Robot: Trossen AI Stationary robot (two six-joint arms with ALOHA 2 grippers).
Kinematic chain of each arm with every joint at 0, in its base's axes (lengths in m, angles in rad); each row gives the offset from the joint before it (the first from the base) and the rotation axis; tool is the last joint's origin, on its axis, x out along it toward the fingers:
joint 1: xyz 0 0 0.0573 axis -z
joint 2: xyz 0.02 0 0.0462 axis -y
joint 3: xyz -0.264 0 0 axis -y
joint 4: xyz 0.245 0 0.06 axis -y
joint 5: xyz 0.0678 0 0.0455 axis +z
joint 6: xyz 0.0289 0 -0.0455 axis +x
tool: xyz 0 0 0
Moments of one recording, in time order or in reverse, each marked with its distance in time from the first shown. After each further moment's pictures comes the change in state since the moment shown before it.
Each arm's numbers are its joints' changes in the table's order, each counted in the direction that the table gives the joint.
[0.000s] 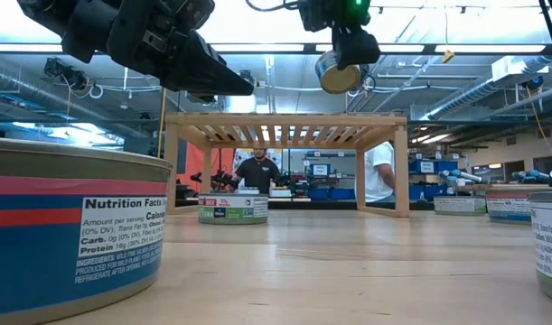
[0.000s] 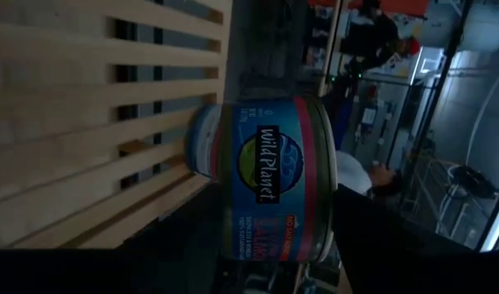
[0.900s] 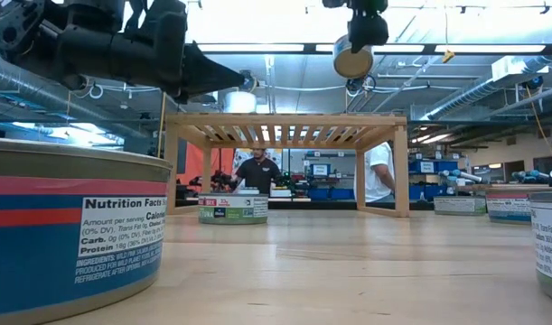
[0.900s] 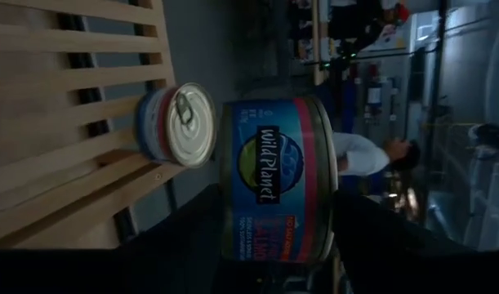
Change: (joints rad) left arm -0.042 0.000 -0.226 0.579 0.308 -0.025; right arm 0.066 0.179 -0.074 0.120 -0.006 -0.022
